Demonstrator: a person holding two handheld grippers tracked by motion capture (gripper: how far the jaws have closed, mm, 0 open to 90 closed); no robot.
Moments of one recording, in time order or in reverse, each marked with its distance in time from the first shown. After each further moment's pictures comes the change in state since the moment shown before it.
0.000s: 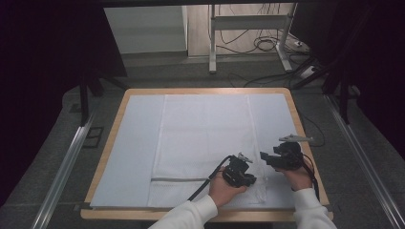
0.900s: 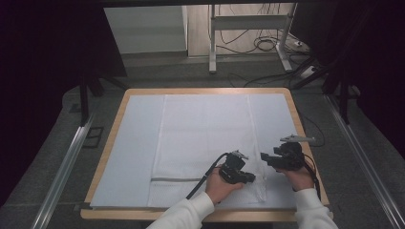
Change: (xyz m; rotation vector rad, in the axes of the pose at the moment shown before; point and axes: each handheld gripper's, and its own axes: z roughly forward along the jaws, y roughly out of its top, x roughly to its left) left arm 0.012 0.002 -0.010 -0.024 -0.105 -0.015; right arm -0.001 0.000 -0.003 0.009 0.036 0.008
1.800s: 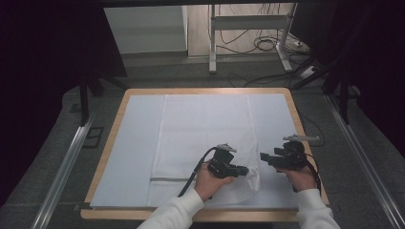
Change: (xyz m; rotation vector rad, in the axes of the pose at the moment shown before) left arm 0.011 0.001 -0.045 -0.087 -0.045 -0.019; right arm -0.002 0.002 -0.007 -0.005 0.062 0.061
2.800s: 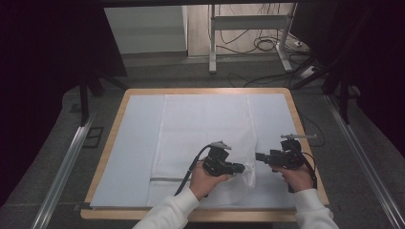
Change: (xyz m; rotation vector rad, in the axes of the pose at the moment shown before) left arm 0.001 0.000 -0.010 -0.011 0.009 0.009; right arm 0.012 0.007 0.003 0.051 0.069 0.128
